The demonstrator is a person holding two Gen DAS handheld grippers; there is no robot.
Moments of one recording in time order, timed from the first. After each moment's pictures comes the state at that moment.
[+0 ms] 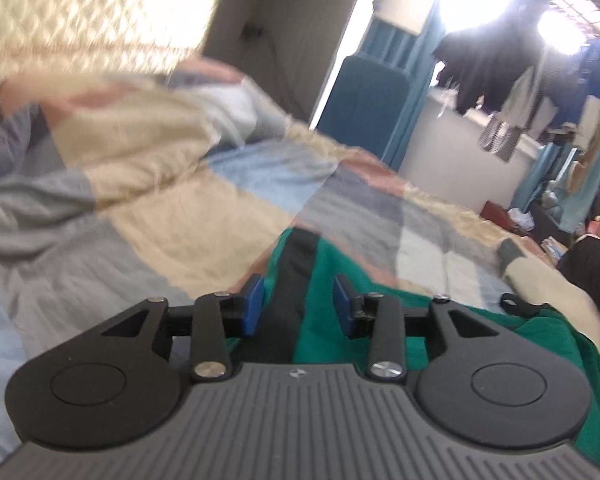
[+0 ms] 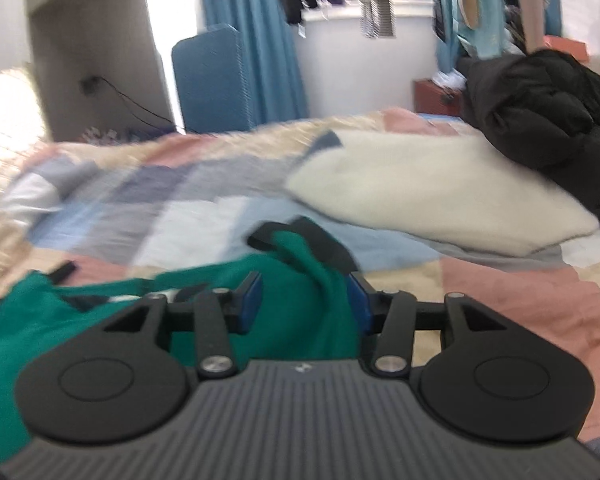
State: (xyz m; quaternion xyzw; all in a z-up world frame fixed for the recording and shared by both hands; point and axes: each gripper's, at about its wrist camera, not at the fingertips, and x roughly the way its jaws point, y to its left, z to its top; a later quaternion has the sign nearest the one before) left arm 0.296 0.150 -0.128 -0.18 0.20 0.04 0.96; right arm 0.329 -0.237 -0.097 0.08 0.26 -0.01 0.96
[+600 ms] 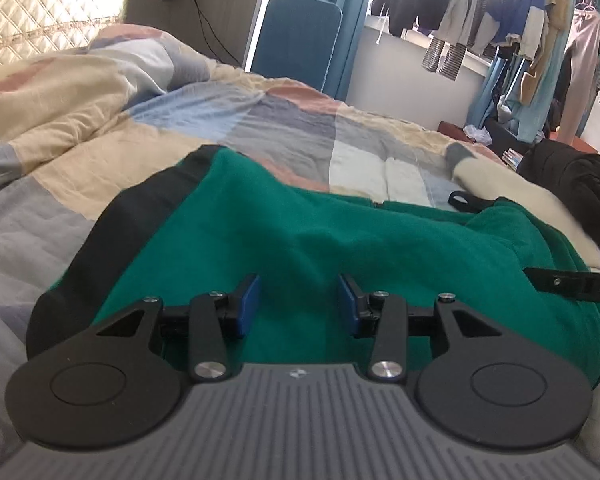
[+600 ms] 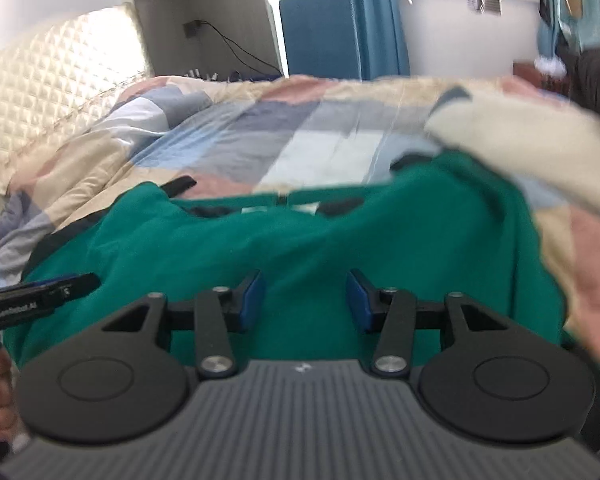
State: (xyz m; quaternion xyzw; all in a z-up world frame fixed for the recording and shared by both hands) left arm 0.290 0.077 -0.159 -0.11 0.28 -0.05 0.95; right arm 0.306 -0.157 -0.130 0.06 0.31 0.13 0.94
